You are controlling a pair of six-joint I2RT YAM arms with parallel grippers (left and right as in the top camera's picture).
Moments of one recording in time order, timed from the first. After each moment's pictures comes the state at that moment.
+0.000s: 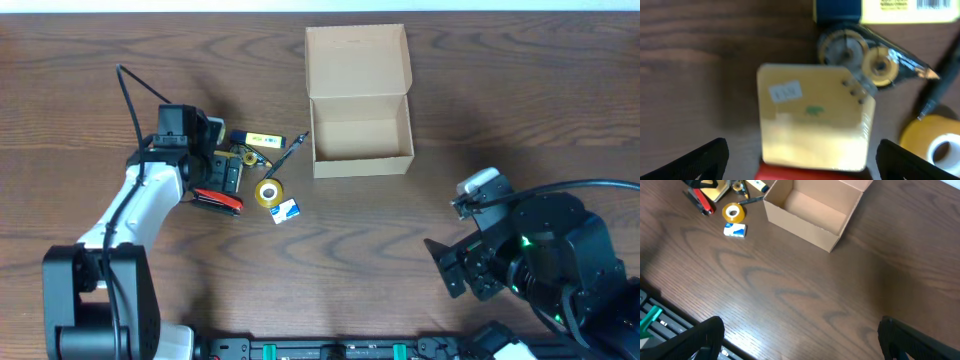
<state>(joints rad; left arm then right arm) -0.02 1.64 0.94 -0.49 0.09 0.15 0.58 0.89 1.41 -1.39 0.07 0.02</state>
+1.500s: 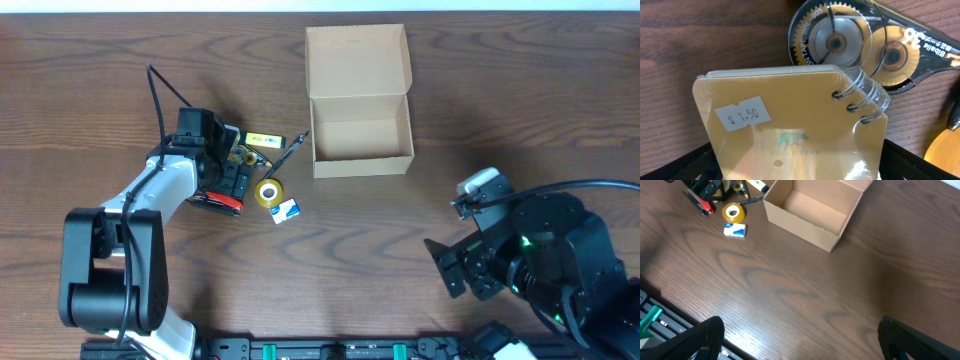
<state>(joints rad) -0.07 1.76 0.94 -0.44 0.07 0.20 0.58 0.89 1.41 -1.39 0.07 0.02</state>
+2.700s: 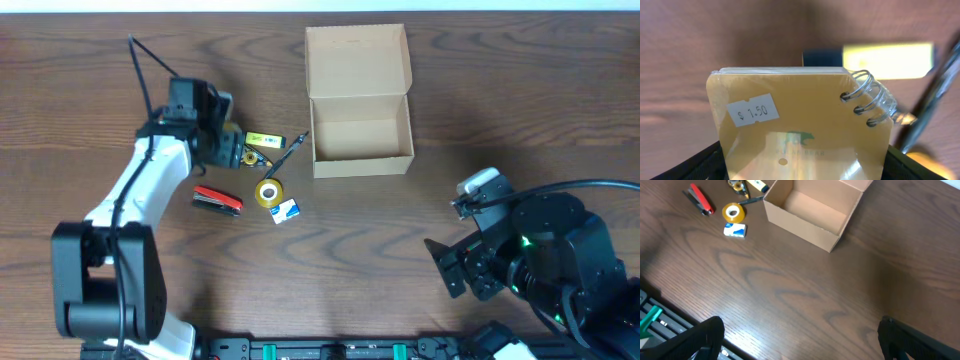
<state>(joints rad) -0.07 1.72 1.16 -0.57 0.07 0.12 0.58 0.89 1.41 -1.39 0.07 0.02</state>
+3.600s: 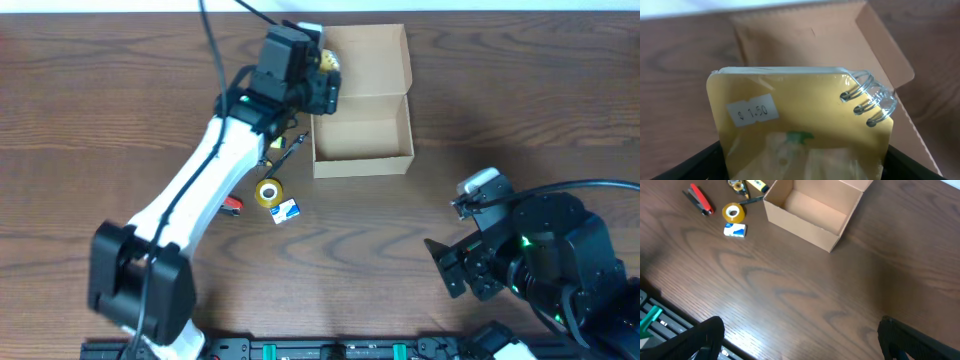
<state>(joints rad) -0.45 1.80 1.49 -0.43 0.08 -0.23 0.58 0.89 1.41 -1.39 0.07 0.02</state>
